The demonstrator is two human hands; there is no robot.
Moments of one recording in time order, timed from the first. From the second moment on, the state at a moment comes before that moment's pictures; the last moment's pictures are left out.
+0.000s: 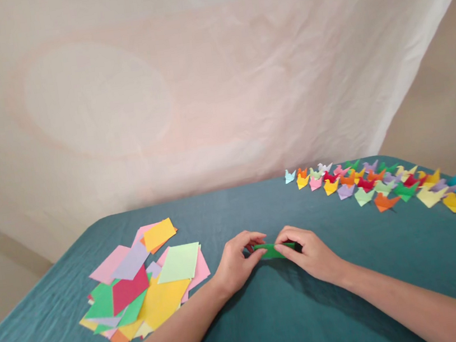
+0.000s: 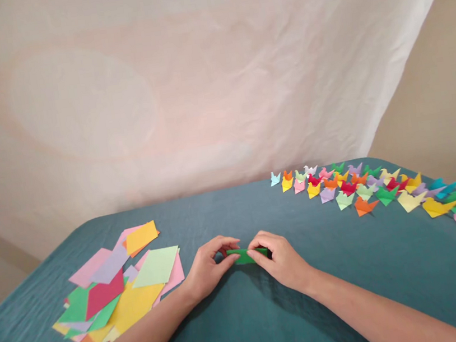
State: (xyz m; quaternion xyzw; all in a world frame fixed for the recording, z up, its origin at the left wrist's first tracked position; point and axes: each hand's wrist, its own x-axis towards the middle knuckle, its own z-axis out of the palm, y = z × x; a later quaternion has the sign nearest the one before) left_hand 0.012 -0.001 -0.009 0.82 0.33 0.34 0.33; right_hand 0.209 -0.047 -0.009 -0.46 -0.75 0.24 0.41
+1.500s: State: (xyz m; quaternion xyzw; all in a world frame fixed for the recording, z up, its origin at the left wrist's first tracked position) left_hand 0.014 -0.001 -0.007 0.80 0.33 0.42 0.27; right_hand 0.211 -0.045 -0.019 -0.49 -0.72 0.15 0.47
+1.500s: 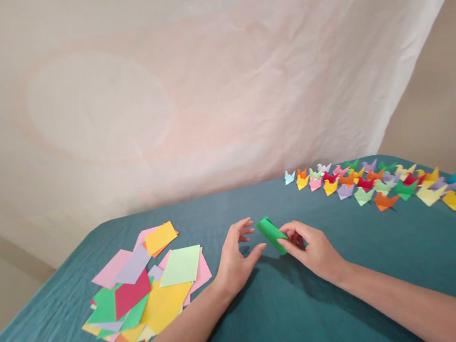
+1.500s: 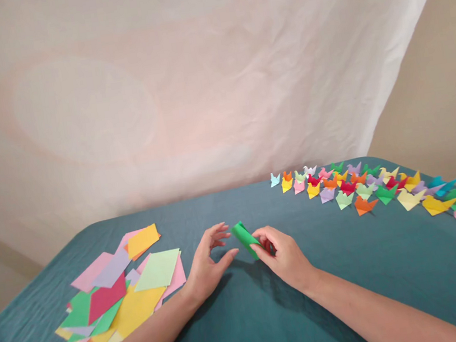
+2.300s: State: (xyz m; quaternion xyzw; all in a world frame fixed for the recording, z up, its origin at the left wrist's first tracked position) left_hand 0.013 -0.004 -0.009 0.86 0.28 0.33 0.26; right_hand 0.211 -0.046 -0.024 -0.49 -0.74 0.20 0.41
